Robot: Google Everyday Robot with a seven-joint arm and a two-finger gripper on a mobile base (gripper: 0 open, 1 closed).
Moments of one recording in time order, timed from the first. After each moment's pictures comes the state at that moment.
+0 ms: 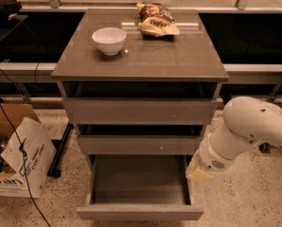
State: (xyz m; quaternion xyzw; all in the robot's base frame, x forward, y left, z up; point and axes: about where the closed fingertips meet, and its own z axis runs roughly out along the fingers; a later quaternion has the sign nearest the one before) arm 0.426 -0.167 0.653 -0.58 0.79 0.15 0.10
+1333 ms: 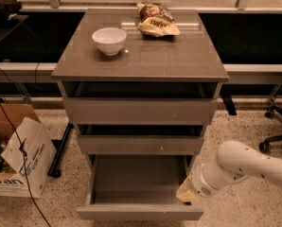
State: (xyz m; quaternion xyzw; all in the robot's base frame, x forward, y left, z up) arm 0.420 -0.156 0.509 -0.53 0.81 0.22 0.14
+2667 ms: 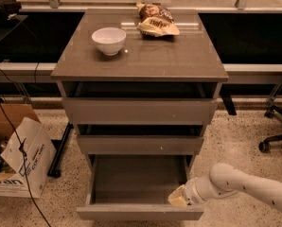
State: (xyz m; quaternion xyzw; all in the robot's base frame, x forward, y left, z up) arm 0.454 -0.148 0.365 -0.46 0.82 0.28 0.19
